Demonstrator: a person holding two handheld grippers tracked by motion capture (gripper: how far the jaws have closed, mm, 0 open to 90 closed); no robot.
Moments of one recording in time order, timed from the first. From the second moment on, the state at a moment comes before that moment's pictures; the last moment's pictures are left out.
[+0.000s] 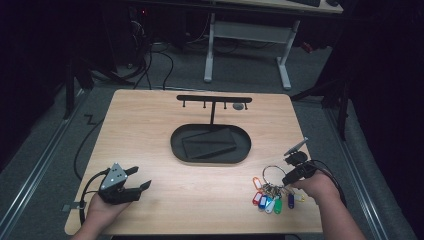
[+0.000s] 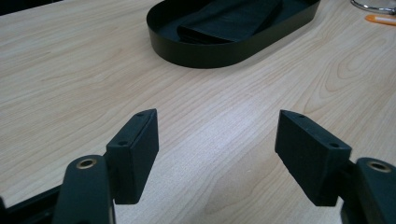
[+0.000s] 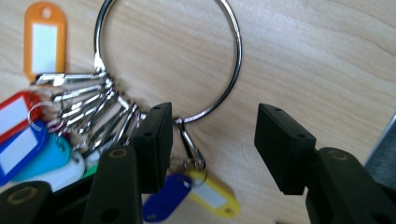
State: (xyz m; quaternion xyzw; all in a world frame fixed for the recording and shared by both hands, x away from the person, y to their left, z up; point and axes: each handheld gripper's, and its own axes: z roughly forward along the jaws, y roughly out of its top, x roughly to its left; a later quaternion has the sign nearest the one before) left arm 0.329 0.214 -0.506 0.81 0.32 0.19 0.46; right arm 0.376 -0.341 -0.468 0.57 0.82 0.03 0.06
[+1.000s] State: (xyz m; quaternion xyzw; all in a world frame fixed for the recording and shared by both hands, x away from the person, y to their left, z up) left arm 0.327 0.217 -0.509 0.81 0.31 0.19 0.45; right arm 0.416 -0.336 -0.487 0.56 0.83 -0.02 0.00
